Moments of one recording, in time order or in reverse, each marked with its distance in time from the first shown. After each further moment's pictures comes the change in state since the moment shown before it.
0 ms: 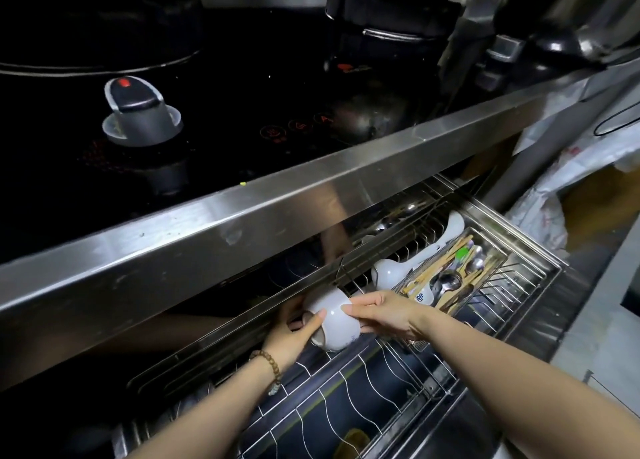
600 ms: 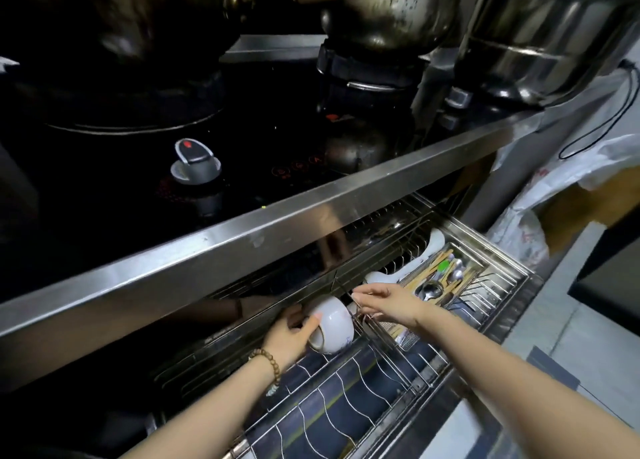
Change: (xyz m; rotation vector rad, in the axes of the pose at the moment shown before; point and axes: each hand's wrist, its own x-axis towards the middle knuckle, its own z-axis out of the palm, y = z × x) left_hand -0.039 0.041 -0.009 0.106 0.010 0.044; right_hand -0.066 -0.034 0.006 -0.245 0.249 -0.130
